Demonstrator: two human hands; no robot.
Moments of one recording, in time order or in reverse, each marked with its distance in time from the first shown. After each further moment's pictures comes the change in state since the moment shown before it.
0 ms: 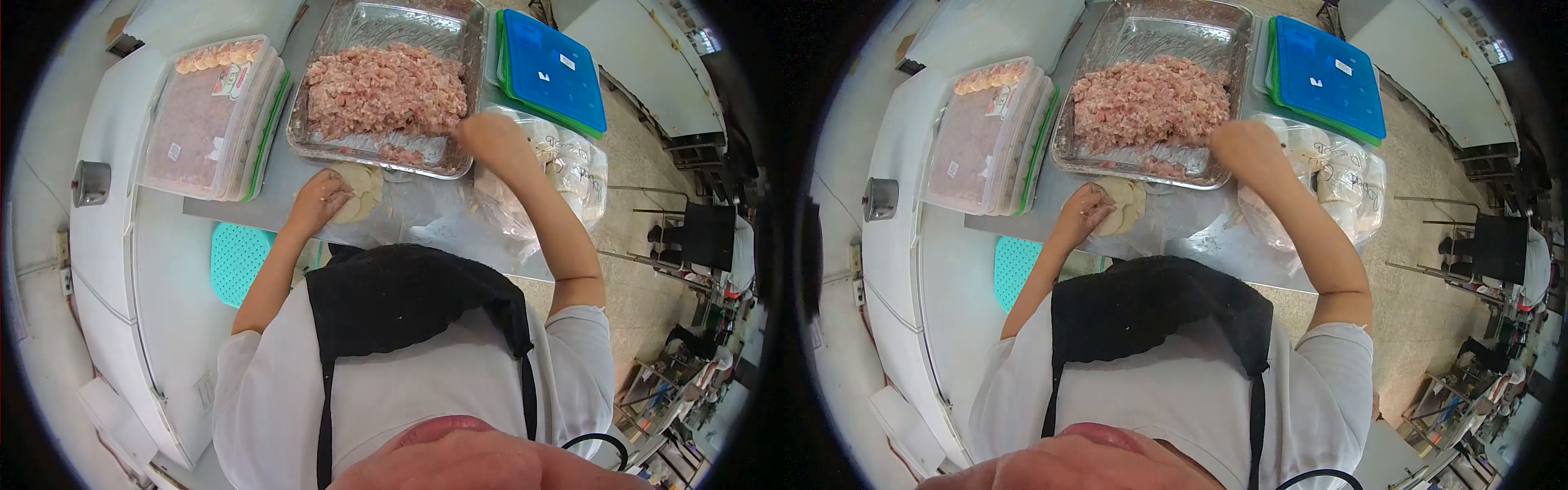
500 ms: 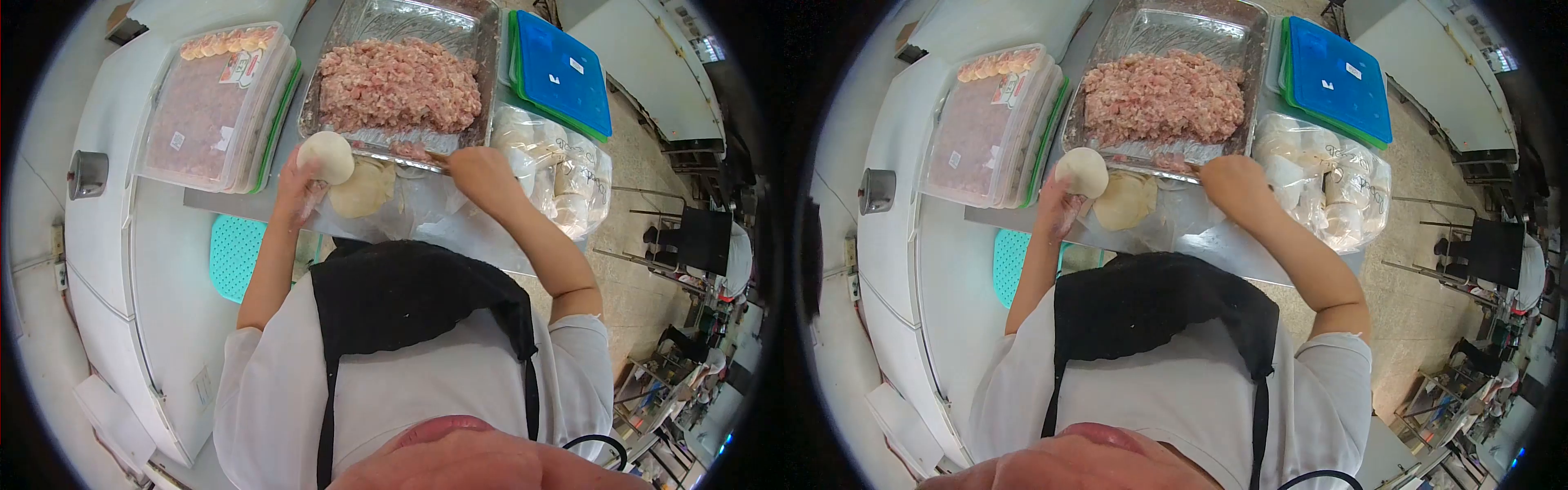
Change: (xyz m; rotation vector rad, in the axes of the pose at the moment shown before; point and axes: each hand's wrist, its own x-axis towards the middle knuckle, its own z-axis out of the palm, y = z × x) left_hand -0.001 0.009 -0.035 -1.352 0.353 -0.463; right_hand -0.011 -0.059 0.010 0.044 -0.069 0.046
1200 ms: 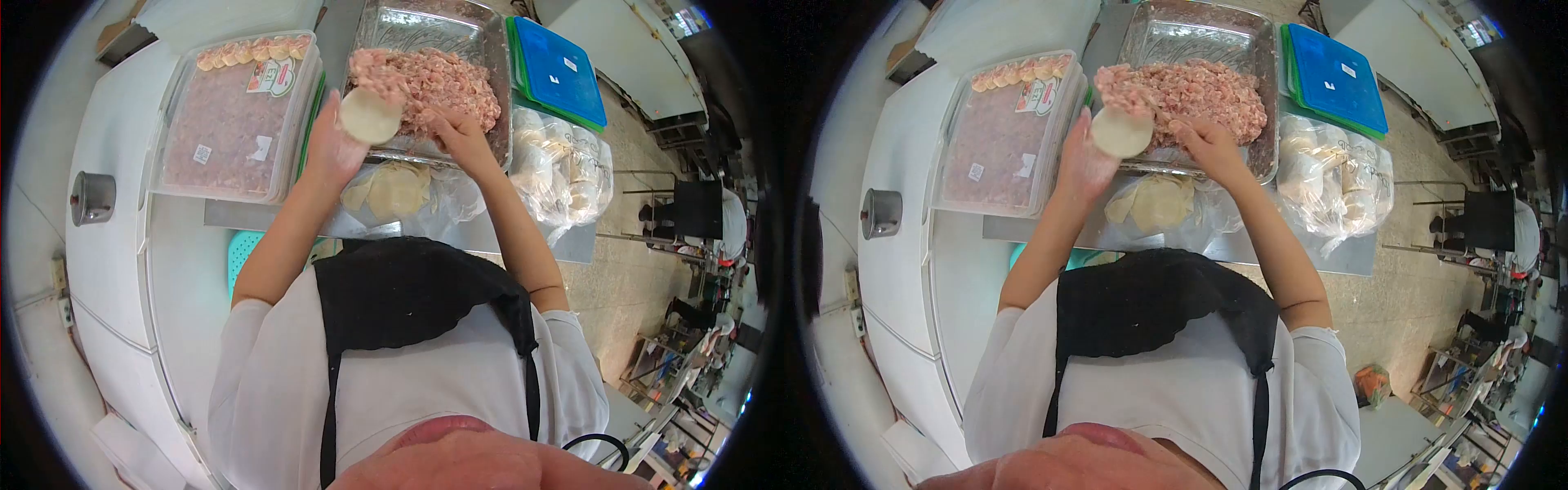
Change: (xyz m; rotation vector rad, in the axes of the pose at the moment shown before) left_hand 0.054 0.073 0.044 -0.333 -0.148 -0.090; right_hand 0.081 -0.063 0.002 1.254 0.265 0.376
